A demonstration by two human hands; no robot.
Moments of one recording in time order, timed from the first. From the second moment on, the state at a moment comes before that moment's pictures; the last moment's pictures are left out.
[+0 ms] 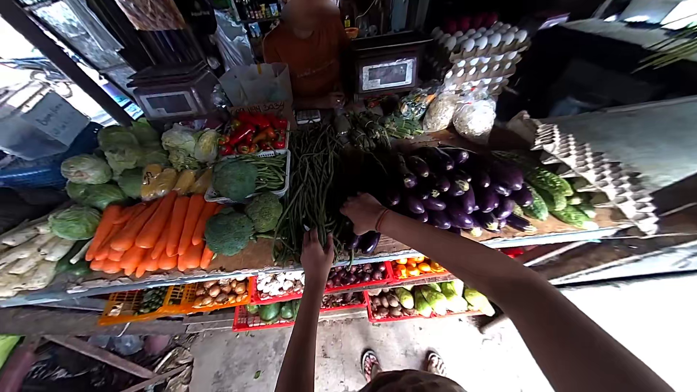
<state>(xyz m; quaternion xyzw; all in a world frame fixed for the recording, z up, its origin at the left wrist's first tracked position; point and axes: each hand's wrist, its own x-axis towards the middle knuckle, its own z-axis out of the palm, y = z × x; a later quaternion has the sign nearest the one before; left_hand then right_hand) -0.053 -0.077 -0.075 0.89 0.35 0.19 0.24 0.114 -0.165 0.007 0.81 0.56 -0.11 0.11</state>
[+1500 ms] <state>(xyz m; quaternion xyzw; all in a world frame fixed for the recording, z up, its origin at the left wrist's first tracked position) 0.036 -0.007 -0.010 0.99 -0.06 -0.07 -0.06 0.100 -0.186 -0.008 0.79 0.60 -0.04 0.11</state>
